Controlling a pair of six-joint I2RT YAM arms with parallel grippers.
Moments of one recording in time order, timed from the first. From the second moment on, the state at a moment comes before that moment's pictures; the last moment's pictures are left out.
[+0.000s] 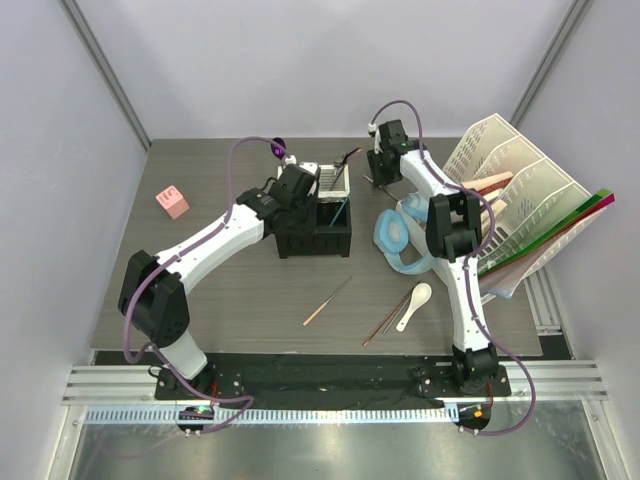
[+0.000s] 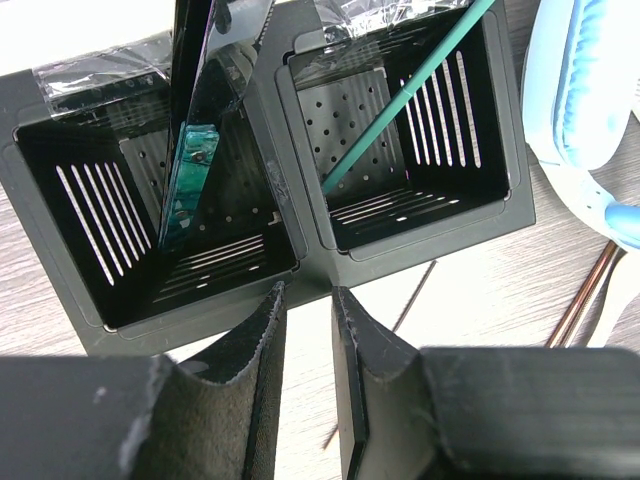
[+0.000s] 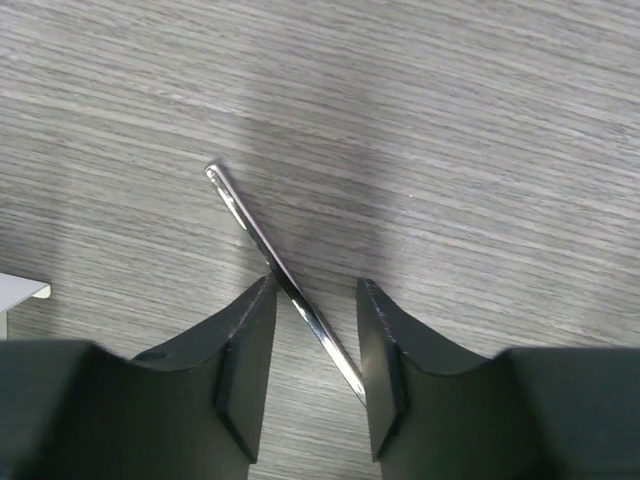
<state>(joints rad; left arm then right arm) -0.67 1.66 1.40 -0.62 -0.10 -0.42 0.25 2.52 2.22 -0.67 0.00 -0.01</state>
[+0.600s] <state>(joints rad) -0.67 1.67 1.43 -0.64 -0.11 -0.42 0.24 2.54 2.25 -0.66 -0.06 0.03</state>
